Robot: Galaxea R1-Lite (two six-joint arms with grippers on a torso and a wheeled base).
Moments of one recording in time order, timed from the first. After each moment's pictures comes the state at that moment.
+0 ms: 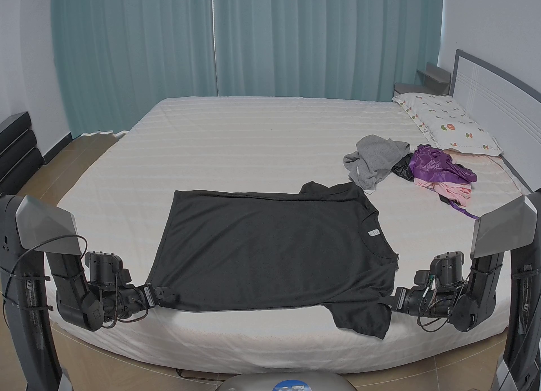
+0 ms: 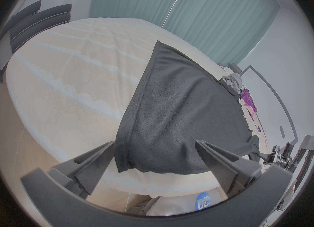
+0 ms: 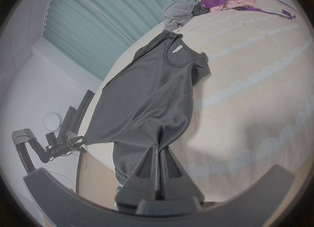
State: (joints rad) left arm 0.01 2.35 -0.41 -1.16 -0.24 -0.37; right arm 0.16 2.40 -0.36 -1.30 0.37 0.49
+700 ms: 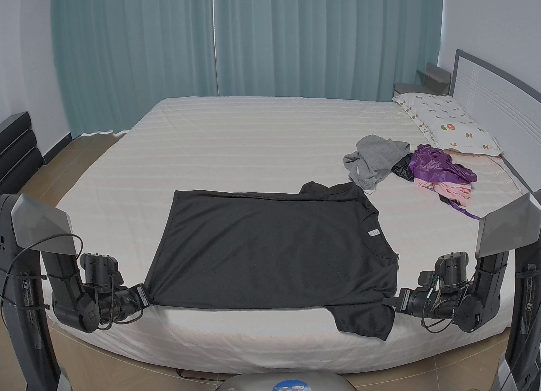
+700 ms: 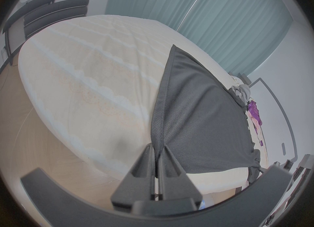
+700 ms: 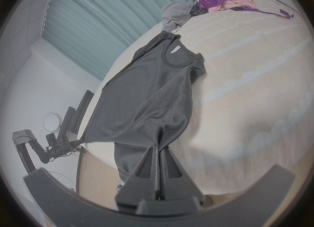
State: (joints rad) left arm 0.03 2.33 -0.37 -1.16 -0.18 -0.48; right arm 0.15 2.37 -0.32 -1.30 0.37 0.49
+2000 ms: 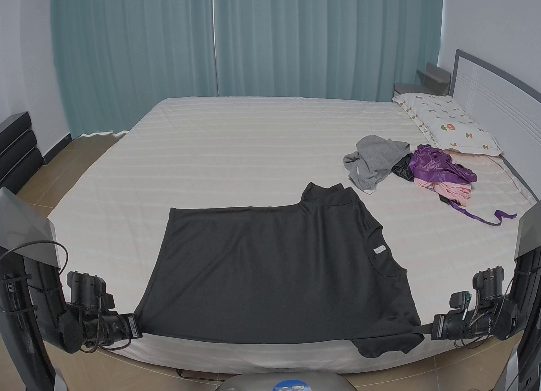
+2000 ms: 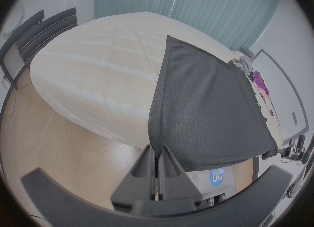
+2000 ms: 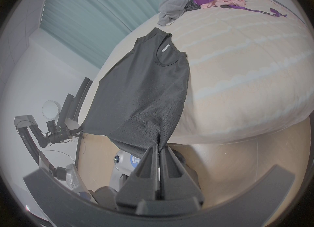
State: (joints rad) left arm 0.03 2.20 -0.10 -1.16 -0.11 -0.28; right arm -0.05 2.19 -0.02 -1.20 0.51 0.21
